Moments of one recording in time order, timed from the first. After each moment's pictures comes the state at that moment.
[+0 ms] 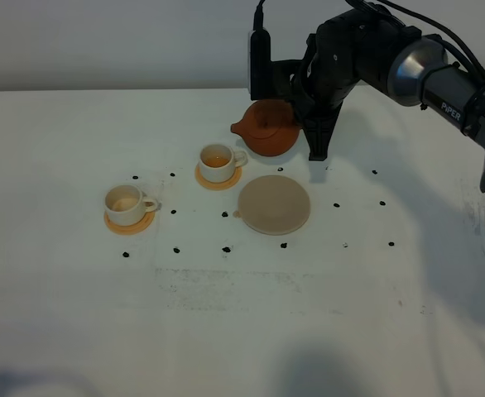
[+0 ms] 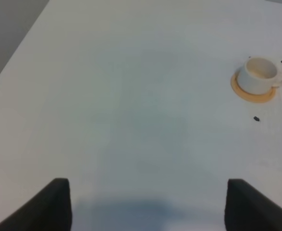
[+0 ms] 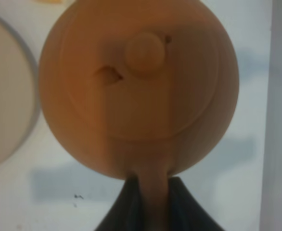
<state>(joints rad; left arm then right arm) 0.14 0.00 -0.50 0.03 1.04 -0.06 0.55 2.28 -1.98 -0.14 0.87 -1.10</state>
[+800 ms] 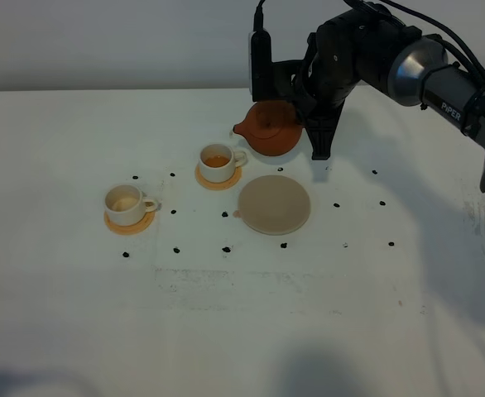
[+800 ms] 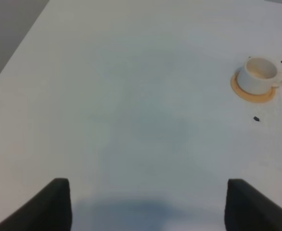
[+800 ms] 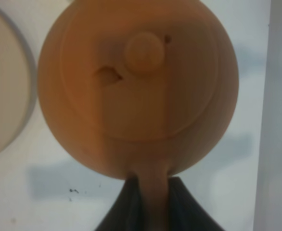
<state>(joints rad) 0.14 0.00 -0.50 0.03 1.04 -0.06 0.55 2.28 -1.98 -0.16 0.87 -1.11</state>
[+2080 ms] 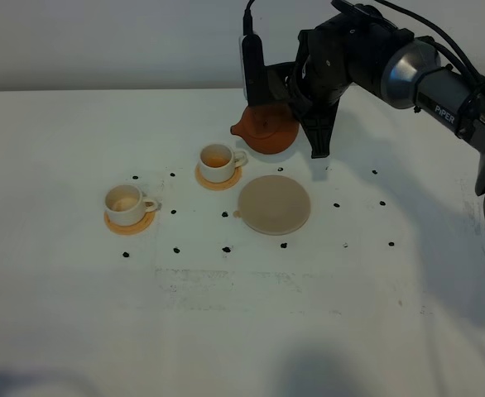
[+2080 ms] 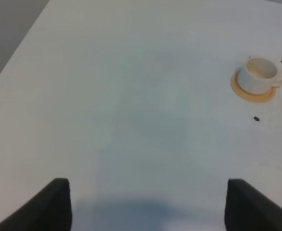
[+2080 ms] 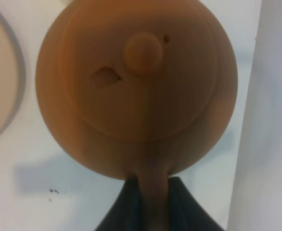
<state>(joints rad) 0.14 0.00 -0.50 0.03 1.04 -0.06 0.58 2.28 -1.98 -0.21 0.84 -1.14</state>
